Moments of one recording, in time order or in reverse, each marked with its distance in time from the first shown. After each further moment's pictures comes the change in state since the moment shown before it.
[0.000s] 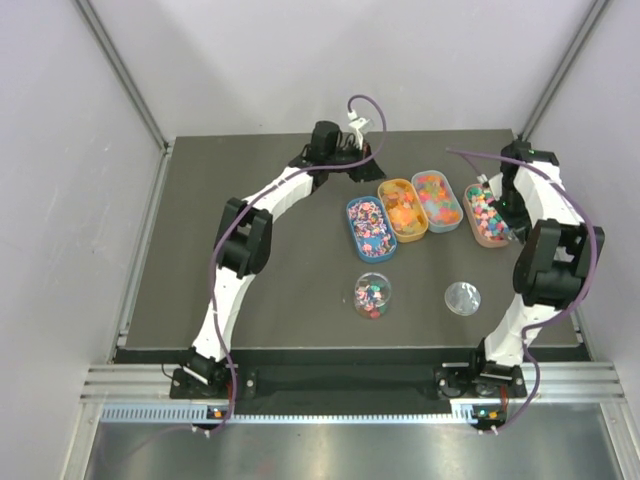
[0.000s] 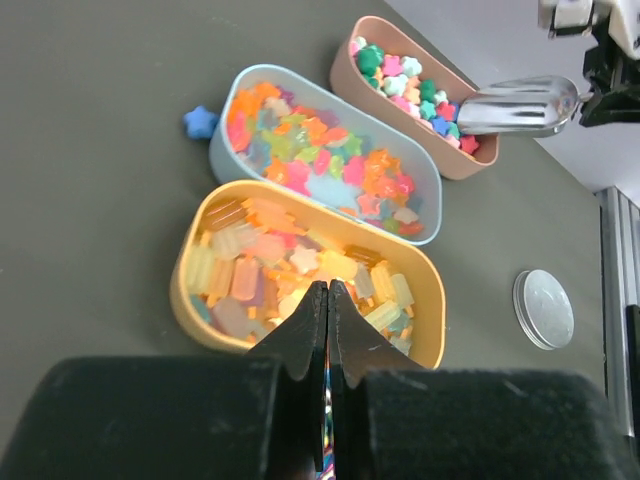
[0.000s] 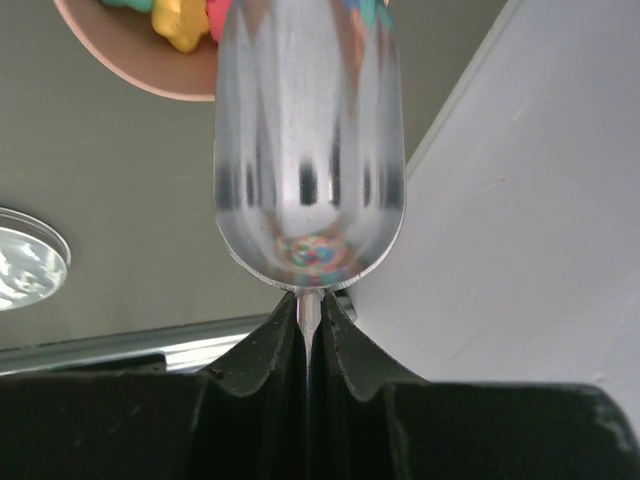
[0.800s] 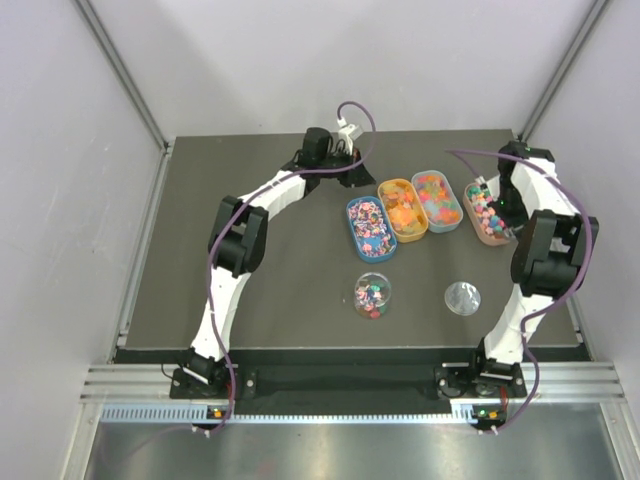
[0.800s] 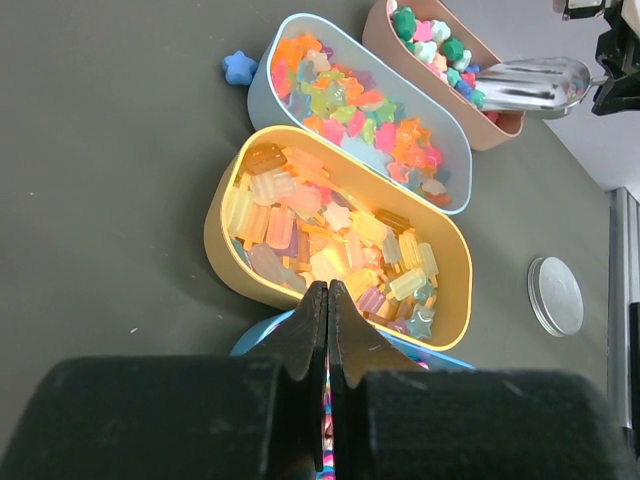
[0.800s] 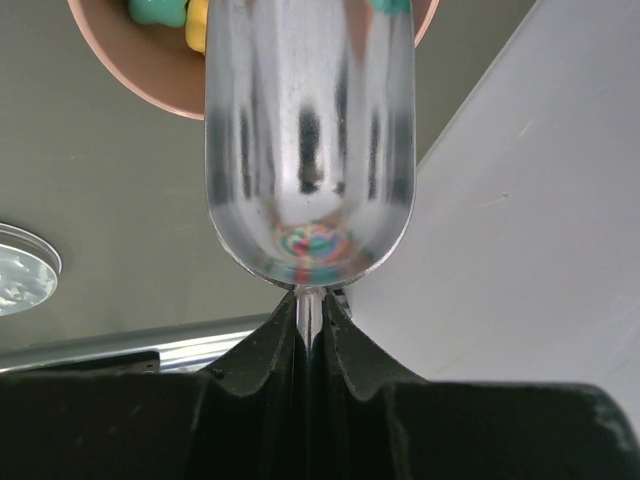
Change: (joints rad) left arm 0.048 -0.024 -0.127 0.047 0.003 -0.028; right arm 0.002 0.108 0.056 -0.030 0.015 -0.013
